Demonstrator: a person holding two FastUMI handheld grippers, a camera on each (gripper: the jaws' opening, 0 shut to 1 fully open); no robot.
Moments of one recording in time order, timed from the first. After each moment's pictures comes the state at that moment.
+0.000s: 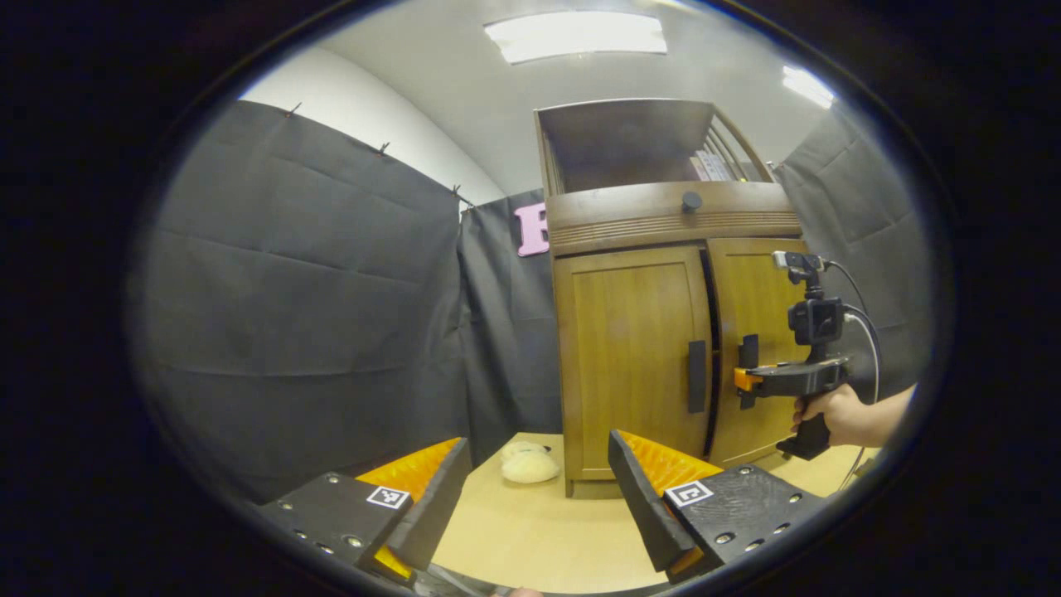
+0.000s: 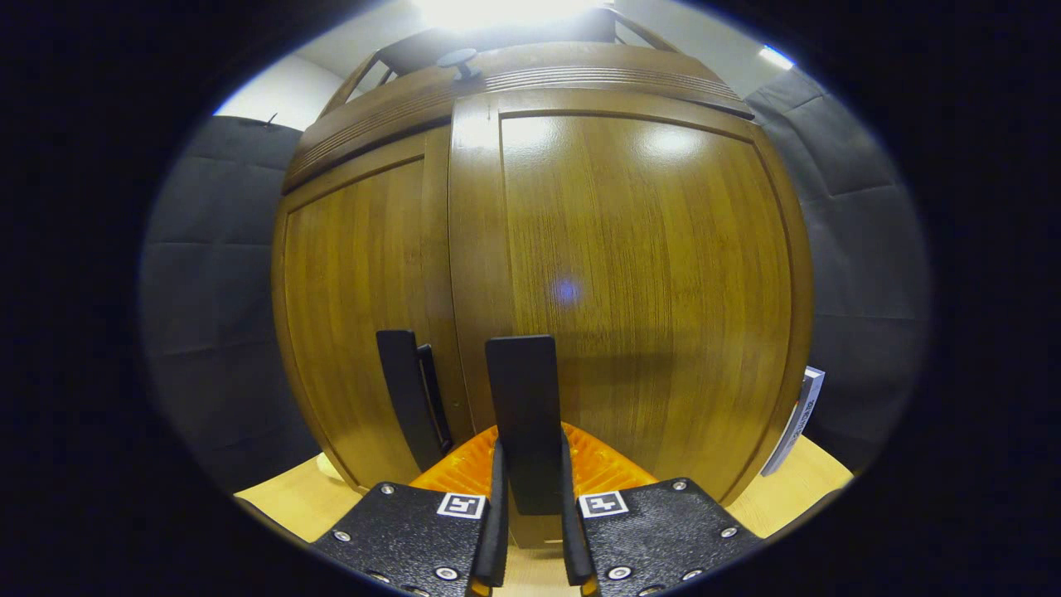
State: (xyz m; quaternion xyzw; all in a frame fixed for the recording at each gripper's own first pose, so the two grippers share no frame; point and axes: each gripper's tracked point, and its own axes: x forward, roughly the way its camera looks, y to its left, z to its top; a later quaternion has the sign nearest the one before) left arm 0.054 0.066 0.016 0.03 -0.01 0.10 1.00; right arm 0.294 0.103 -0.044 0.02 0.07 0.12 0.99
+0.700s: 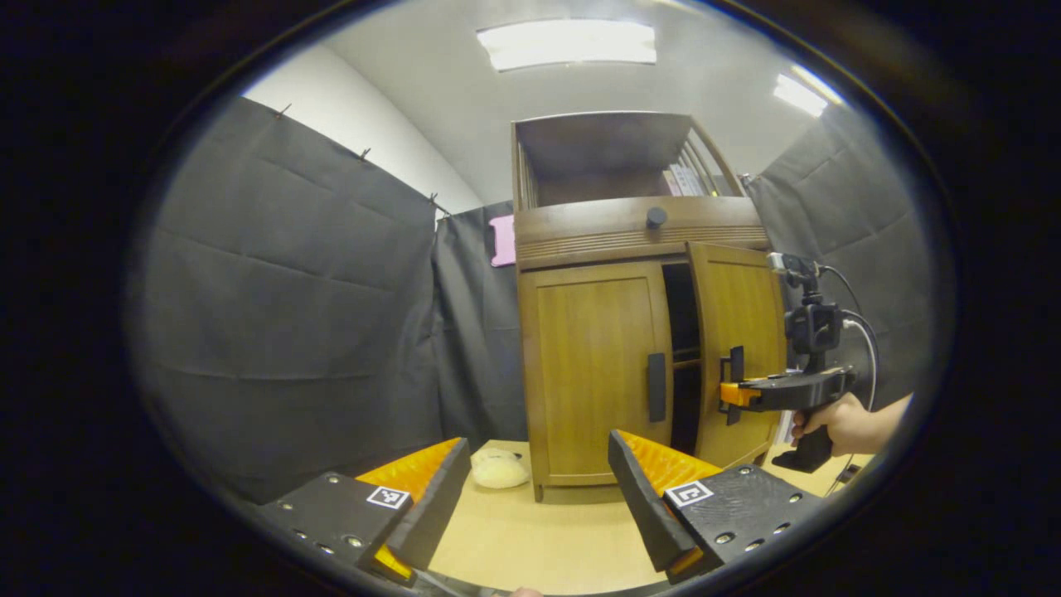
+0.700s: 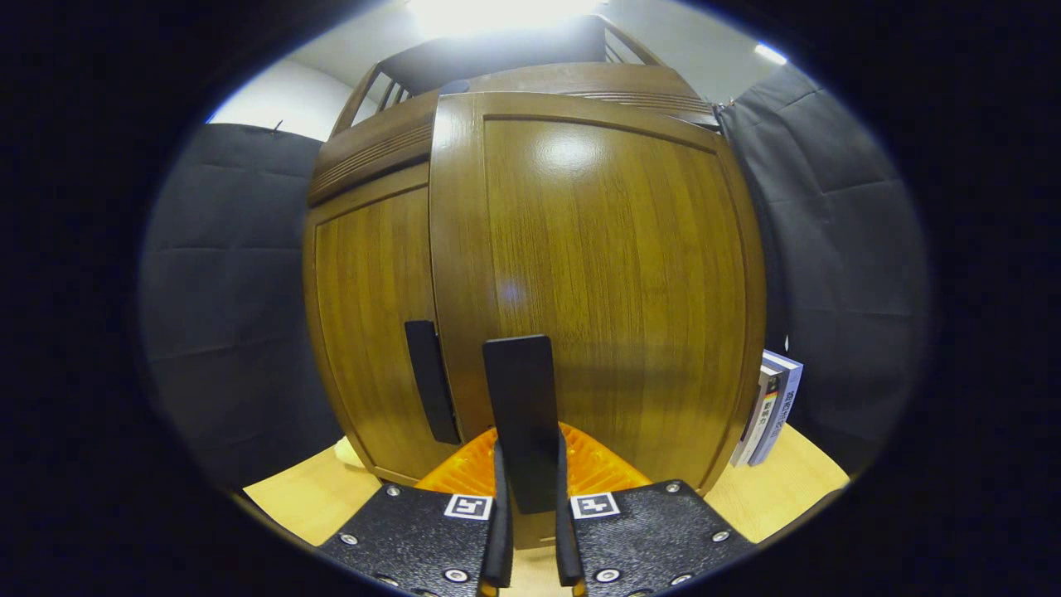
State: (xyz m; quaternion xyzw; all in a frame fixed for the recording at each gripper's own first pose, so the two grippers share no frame) left arm 0.057 0.049 0.026 0.03 -0.03 0.05 1.00; right arm 0.242 0.075 -0.037 0.03 0.08 0.13 0.99
